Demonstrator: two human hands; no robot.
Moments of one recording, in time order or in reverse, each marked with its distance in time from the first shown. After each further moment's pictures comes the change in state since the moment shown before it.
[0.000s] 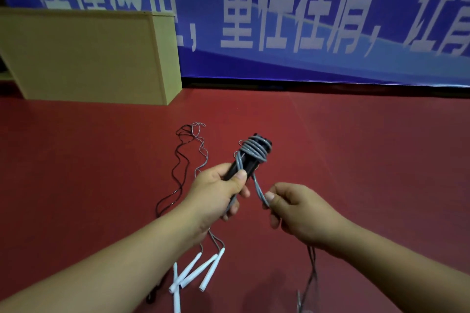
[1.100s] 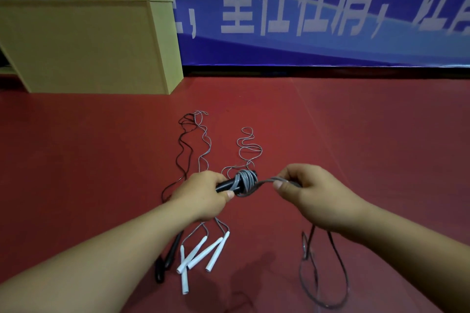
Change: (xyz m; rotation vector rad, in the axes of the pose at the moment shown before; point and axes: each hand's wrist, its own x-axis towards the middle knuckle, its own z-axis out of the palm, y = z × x) left_hand 0.022 -0.040 -0.031 1.032 -0.022 -0.087; right_hand -0.018 -0.012 -0.013 -0.126 0.082 -0.026
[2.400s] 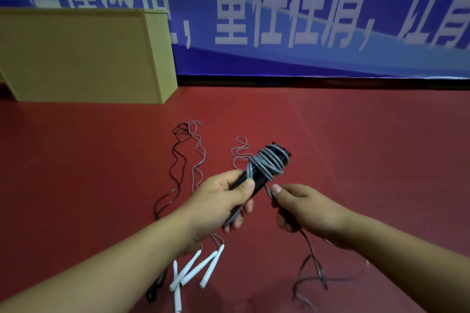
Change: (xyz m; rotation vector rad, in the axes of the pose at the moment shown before) left_hand -0.038 0.046 -0.016 -0.945 -0.197 0.233; right_hand 0.015 0.023 0.009 0.319 -0.186 0.187
